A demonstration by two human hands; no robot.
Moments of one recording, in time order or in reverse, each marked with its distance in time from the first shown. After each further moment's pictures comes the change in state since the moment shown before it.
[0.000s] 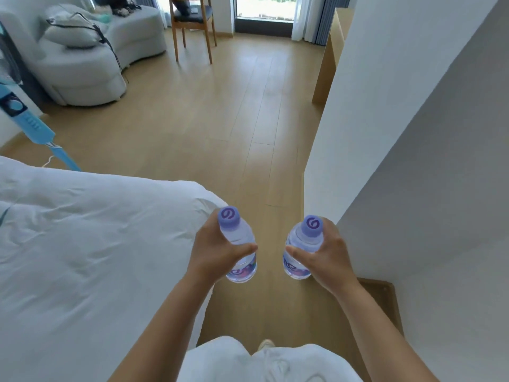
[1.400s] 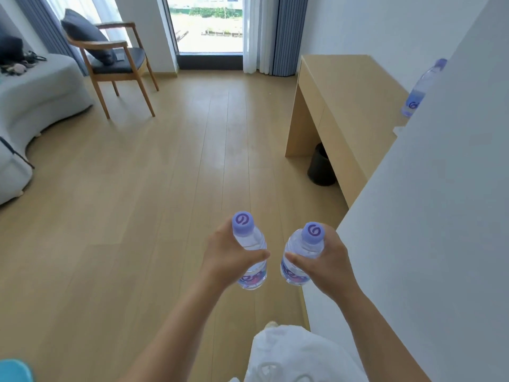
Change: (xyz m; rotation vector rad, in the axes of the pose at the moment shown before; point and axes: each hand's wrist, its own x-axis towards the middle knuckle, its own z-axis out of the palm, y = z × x) left_hand 0.780 0.108 0.154 -0.026 -0.245 0.027; right_hand 0.759 0.060 0.007 -0.027 0.190 0.056
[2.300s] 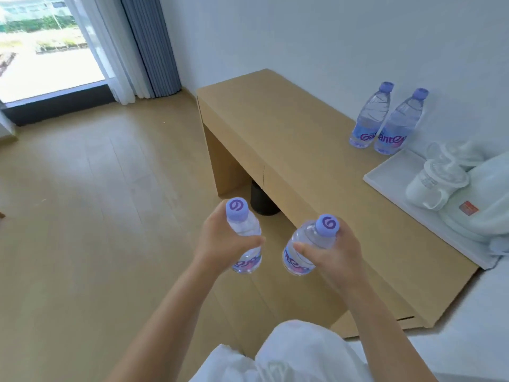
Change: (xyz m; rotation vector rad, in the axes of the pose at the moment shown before) left_hand 0.494 0.111 0.085 -0.027 -0.470 0.234; right_hand 0.391 0.032 -0.018 0.134 0.528 0.313
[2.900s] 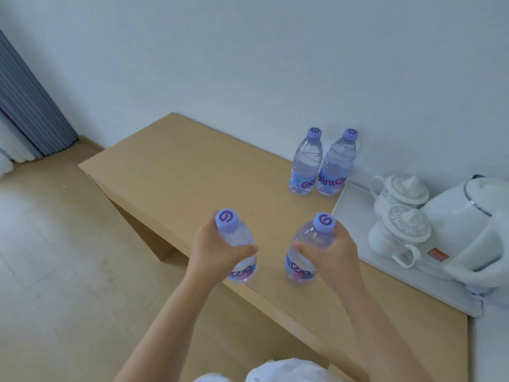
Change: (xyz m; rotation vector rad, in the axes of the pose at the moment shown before) left_hand 0.237 0.078 0.105 0.015 -0.304 0.098; right_hand 0.206 0.030 -0.056 0.016 0.448 0.227
